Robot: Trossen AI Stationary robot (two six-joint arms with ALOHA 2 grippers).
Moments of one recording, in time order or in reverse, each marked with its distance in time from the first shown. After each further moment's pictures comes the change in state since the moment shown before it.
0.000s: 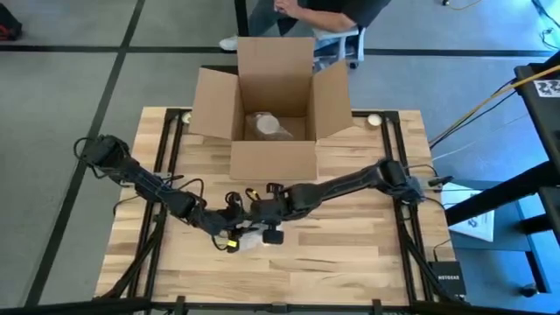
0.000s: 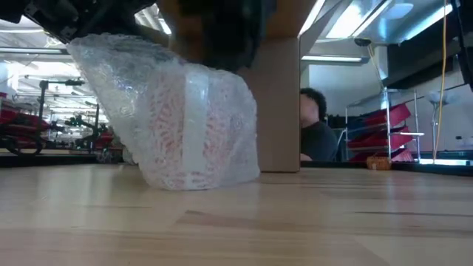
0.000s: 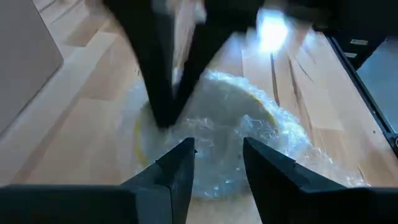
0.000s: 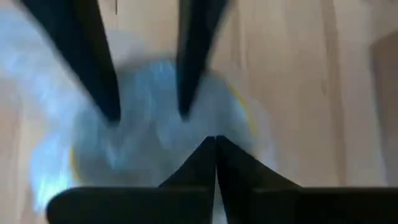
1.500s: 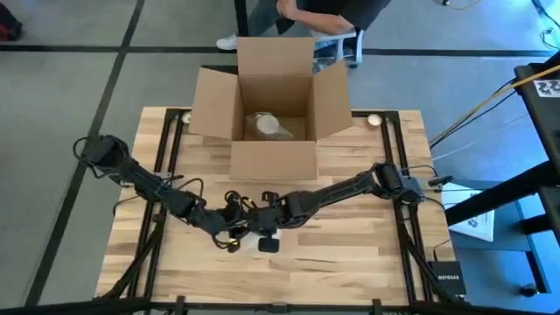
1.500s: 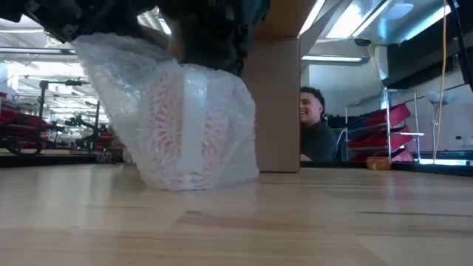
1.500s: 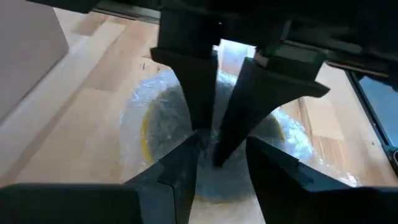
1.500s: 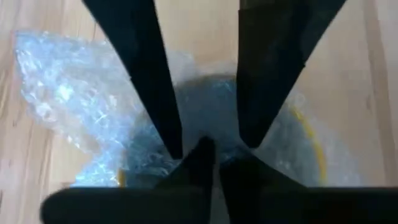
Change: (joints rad) left arm 0.012 -0.002 0.003 -0.006 -0.007 -0.086; right arm 0.020 0.025 0.000 0.090 -0.034 0.016
